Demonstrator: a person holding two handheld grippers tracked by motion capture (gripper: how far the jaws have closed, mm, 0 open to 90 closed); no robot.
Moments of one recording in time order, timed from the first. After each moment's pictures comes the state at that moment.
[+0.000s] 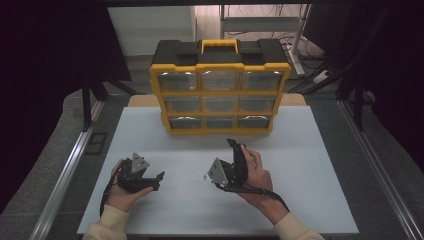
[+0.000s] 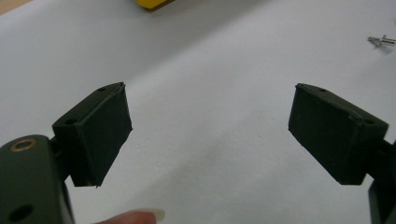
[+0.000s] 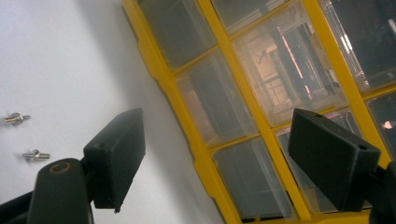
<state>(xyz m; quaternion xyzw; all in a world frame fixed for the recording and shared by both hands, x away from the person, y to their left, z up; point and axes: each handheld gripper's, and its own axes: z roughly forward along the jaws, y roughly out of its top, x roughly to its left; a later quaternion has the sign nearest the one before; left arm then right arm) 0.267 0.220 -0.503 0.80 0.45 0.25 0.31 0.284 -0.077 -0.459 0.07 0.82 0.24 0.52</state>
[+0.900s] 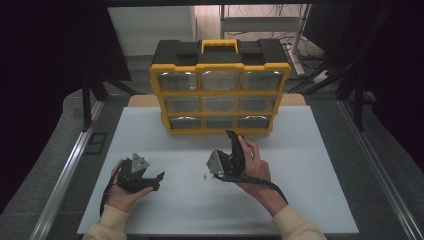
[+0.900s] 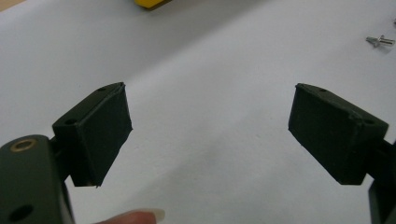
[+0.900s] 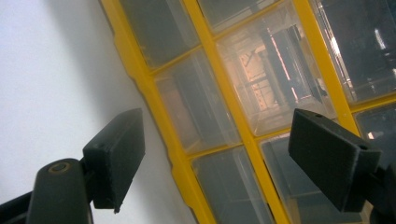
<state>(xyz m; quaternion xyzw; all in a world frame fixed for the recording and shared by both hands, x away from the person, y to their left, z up) 0.267 0.220 -0.504 0.80 0.45 0.24 0.31 0.309 -0.071 -0.456 0.05 0.81 0.21 0.55</state>
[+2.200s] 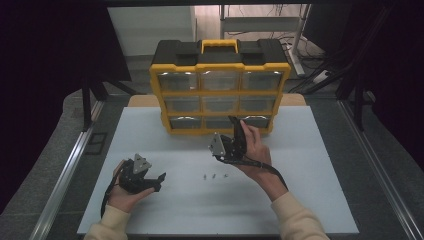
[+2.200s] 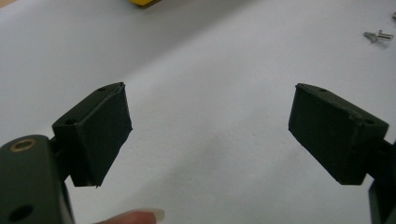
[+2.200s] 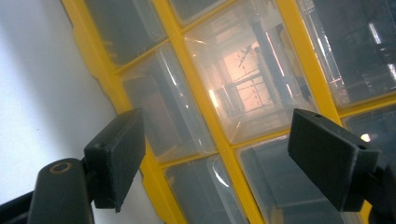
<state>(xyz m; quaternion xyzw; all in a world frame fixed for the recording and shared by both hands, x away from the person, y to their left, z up) 0.267 0.216 -0.507 0.80 0.45 0.24 0.31 0.349 -0.073 -0.441 0.06 0.81 0.21 0.55</state>
